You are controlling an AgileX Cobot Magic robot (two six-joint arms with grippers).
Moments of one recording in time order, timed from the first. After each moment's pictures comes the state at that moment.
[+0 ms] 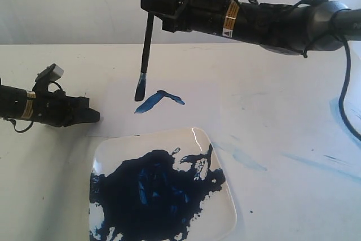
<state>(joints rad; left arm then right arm) 0.00 2.12 -1.12 1.65 -0.79 -1.71 0.46 2.05 -1.46 -1.11 -1.03 1.07</state>
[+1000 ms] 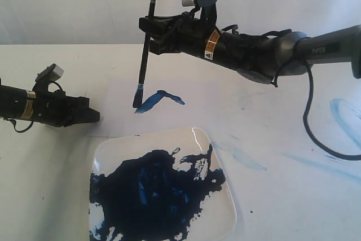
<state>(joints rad) 0.00 2.12 -1.12 1.65 -0.79 -1.71 0.51 2.18 -1.46 -0.87 -0.97 0.82</state>
